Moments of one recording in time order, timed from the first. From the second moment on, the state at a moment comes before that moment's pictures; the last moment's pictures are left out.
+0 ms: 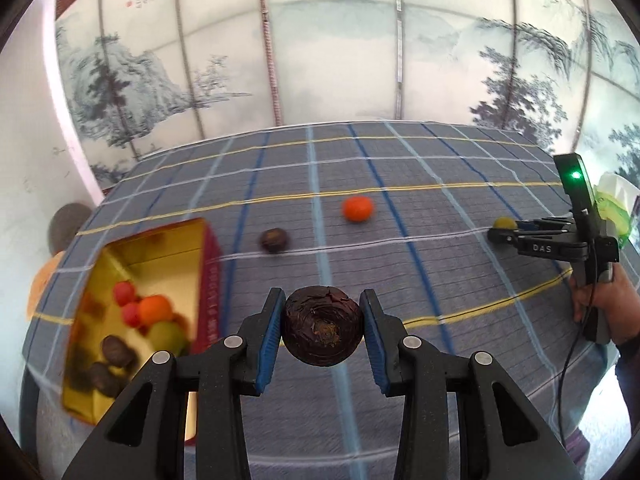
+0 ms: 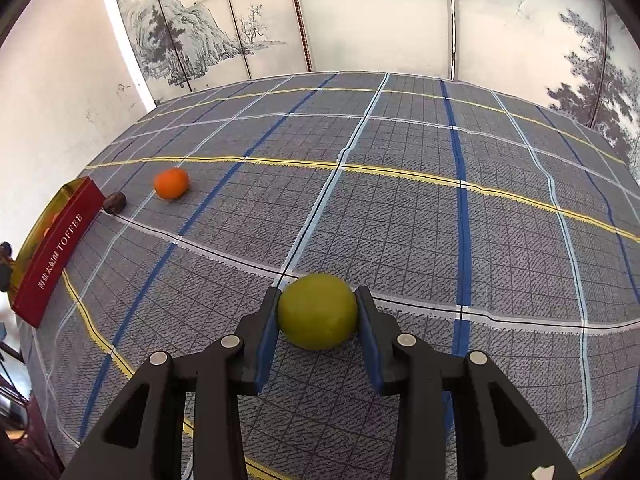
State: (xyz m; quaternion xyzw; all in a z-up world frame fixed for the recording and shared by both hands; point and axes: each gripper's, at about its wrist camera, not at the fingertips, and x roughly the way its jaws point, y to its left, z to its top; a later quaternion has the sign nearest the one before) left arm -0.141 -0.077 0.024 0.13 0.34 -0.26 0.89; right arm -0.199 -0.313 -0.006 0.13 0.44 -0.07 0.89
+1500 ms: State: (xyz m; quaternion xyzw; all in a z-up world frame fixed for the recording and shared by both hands) left arm -0.088 0.034 -0.024 0.09 0.39 -0.11 0.91; right arm -0.196 -0.302 -0.006 0.08 0.45 -0.09 0.89
